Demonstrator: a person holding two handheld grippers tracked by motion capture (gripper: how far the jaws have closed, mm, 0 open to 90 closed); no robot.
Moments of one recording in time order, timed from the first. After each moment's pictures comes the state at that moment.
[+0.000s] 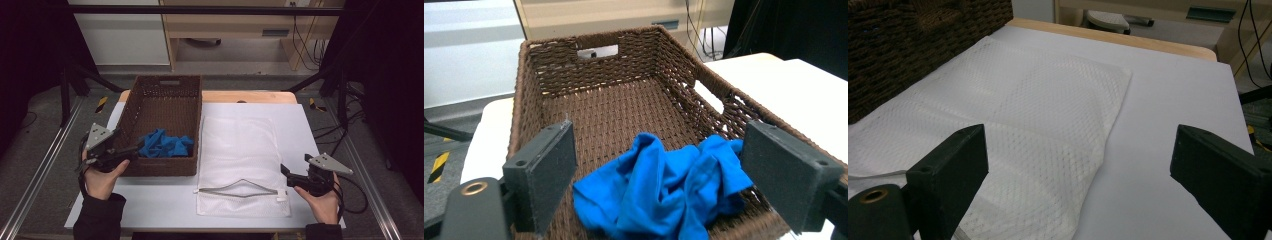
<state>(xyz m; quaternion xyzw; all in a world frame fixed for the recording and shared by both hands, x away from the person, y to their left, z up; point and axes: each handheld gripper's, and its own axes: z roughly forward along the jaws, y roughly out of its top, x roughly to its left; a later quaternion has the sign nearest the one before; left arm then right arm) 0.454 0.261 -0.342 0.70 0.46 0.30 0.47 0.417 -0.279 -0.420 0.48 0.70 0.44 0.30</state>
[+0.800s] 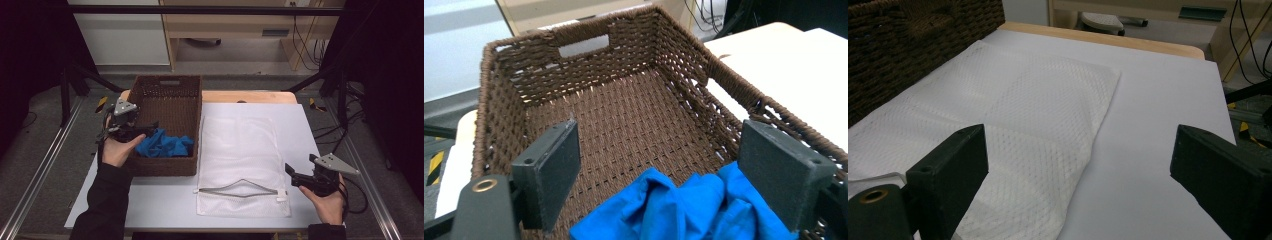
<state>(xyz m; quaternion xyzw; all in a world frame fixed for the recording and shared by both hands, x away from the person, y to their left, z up) 0.533 0.238 -0.341 0.74 0.44 0.28 0.42 0.415 -0.290 -0.418 0.49 0.69 0.45 0.30</state>
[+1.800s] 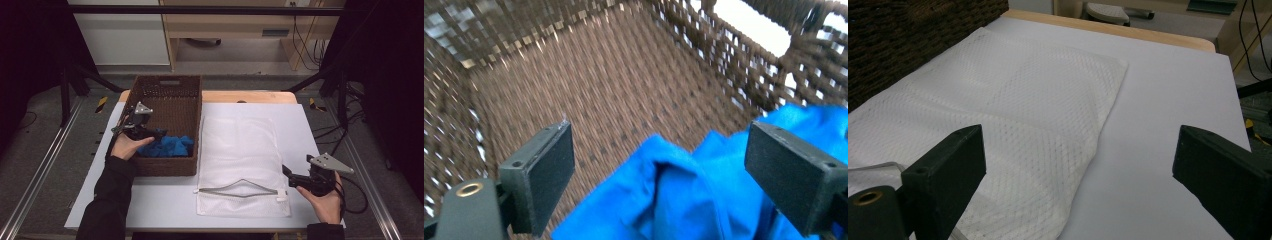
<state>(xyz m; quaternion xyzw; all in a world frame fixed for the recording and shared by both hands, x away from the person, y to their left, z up) 0.575 0.229 -0.392 0.82 0.41 0.21 0.33 0.419 -0.286 -0.424 0.48 0.70 0.43 0.29</state>
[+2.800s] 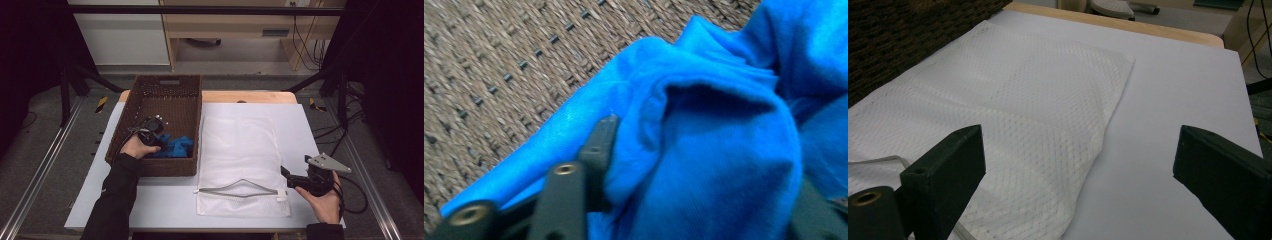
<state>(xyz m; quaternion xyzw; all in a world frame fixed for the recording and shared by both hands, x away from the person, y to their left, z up) 0.594 0.207 -0.430 0.89 0.40 0.08 0.19 0.421 -0.283 -0.426 0.48 0.71 0.43 0.28</state>
